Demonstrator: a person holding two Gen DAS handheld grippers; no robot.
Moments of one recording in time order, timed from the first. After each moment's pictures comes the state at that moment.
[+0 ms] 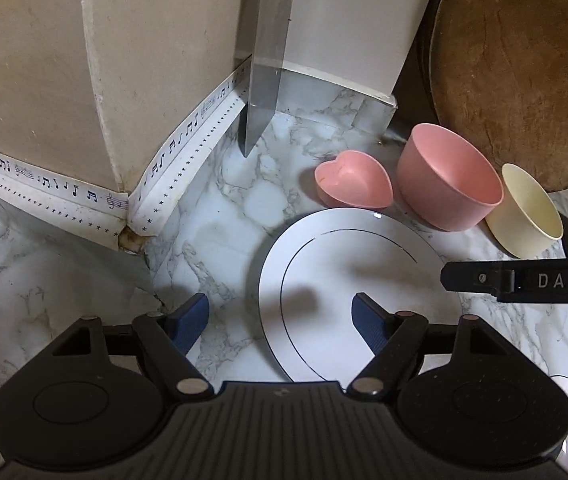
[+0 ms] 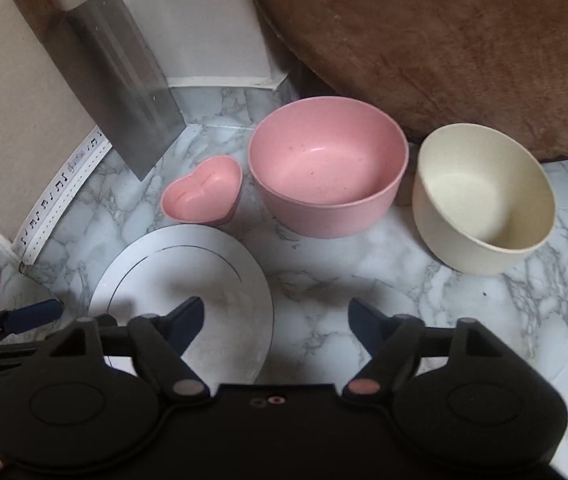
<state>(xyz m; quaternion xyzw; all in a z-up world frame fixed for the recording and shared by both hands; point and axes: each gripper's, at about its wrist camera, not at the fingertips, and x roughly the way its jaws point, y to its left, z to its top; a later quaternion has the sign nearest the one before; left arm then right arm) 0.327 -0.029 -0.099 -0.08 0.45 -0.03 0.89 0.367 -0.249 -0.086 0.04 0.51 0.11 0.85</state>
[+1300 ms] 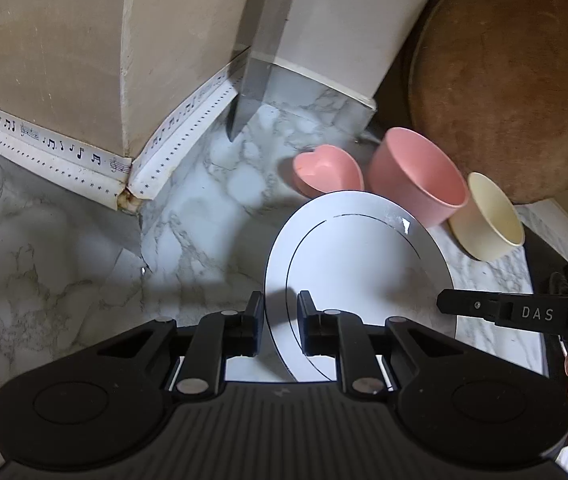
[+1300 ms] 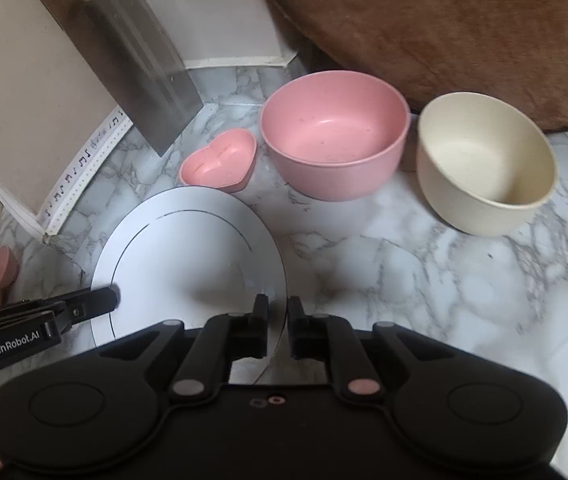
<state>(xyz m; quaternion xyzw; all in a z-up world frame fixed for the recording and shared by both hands) 0.303 -0.018 -0.085 -0.14 0.46 -0.06 0.88 0.340 -0.261 -0.078 0.07 0.52 0.13 0.84</state>
